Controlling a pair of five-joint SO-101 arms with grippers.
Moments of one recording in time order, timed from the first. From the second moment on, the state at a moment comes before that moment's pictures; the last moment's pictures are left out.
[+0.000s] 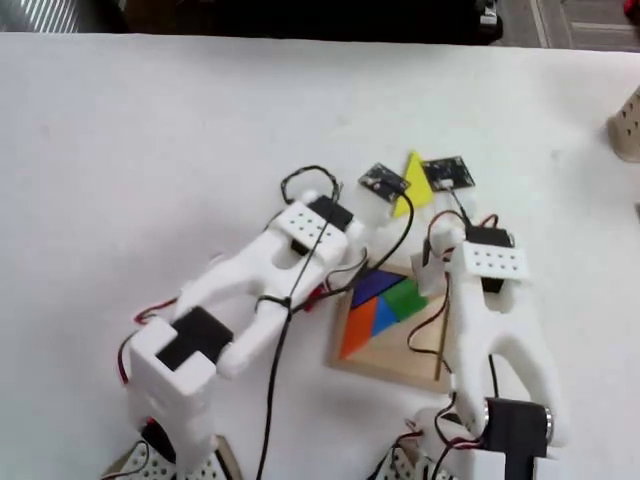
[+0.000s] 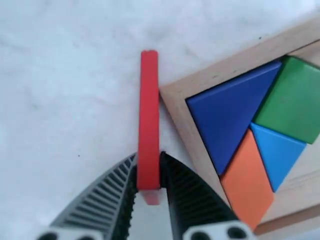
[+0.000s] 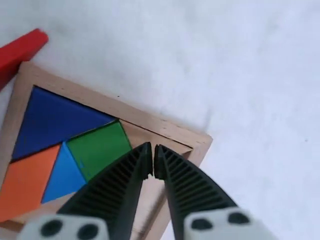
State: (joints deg) left arm 32.9 20.9 6.6 66.9 0.5; right arm 3.5 -14.3 43.1 56.0 20.1
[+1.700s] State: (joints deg) left arm 49.9 9.8 19.0 59.6 -39.1; right arm 32.4 -14.5 52.5 50.4 22.0
